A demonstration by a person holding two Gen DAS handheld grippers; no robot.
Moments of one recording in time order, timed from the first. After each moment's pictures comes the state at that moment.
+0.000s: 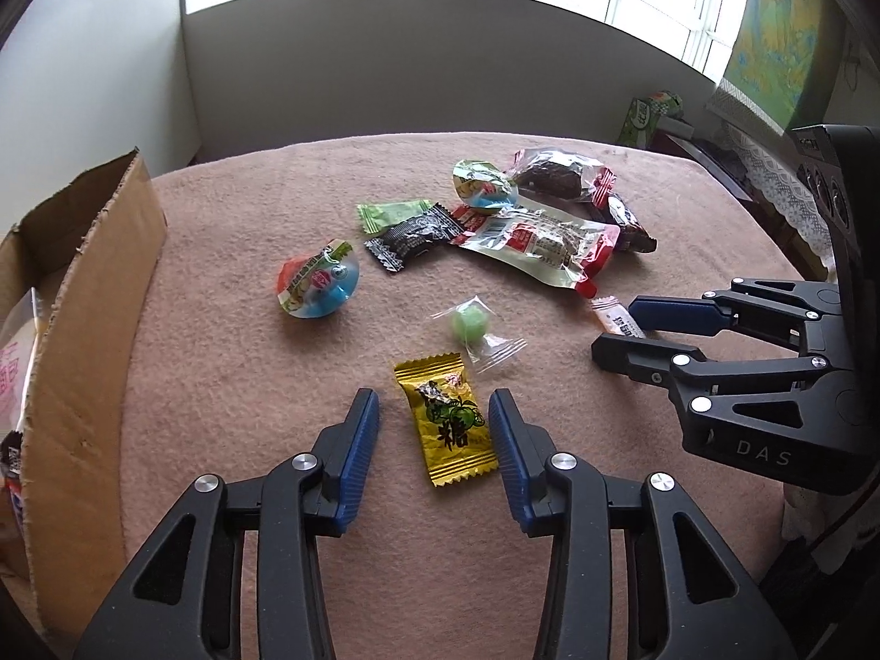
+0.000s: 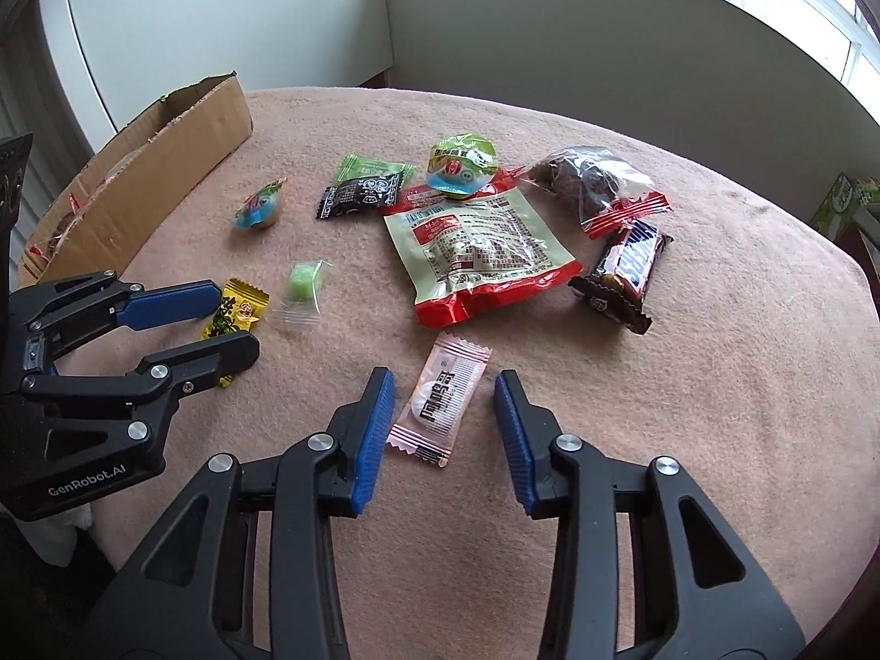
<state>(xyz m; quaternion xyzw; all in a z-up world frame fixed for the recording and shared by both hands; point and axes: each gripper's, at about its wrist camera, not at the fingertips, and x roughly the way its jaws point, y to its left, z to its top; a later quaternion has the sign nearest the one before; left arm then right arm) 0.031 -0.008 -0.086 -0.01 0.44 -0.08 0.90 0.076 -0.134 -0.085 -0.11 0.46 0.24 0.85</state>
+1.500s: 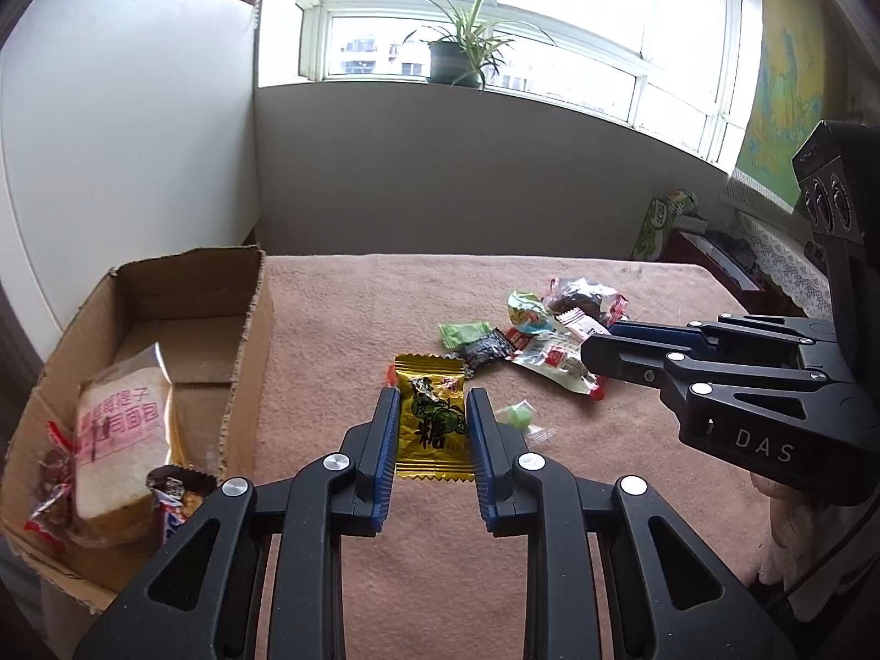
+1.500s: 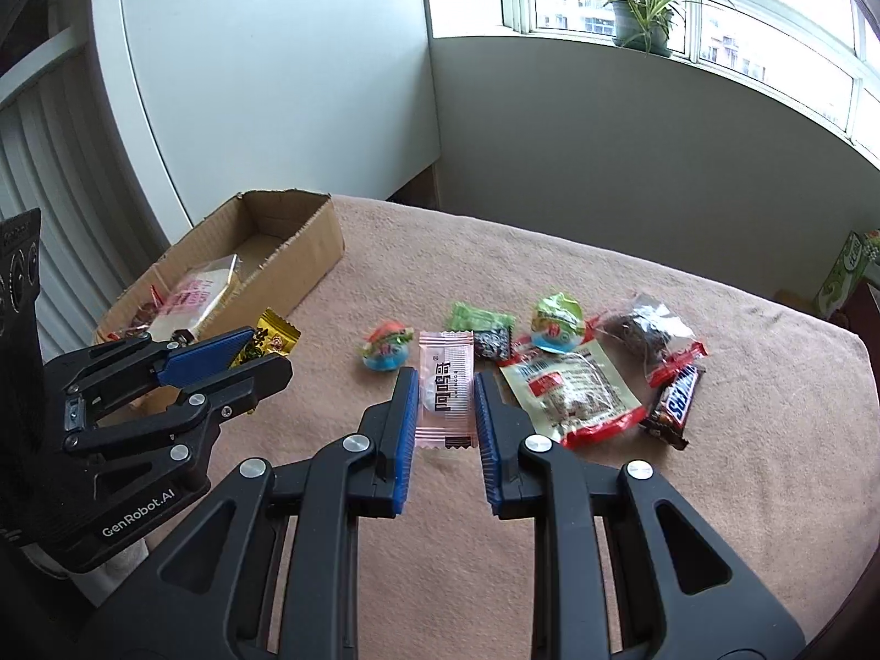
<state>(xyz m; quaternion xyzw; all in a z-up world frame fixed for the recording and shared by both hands) -0.001 0.036 -0.026 -0.05 0.32 -0.04 0.94 0.053 -0.072 -0.004 -0.07 0.38 0.29 0.88</state>
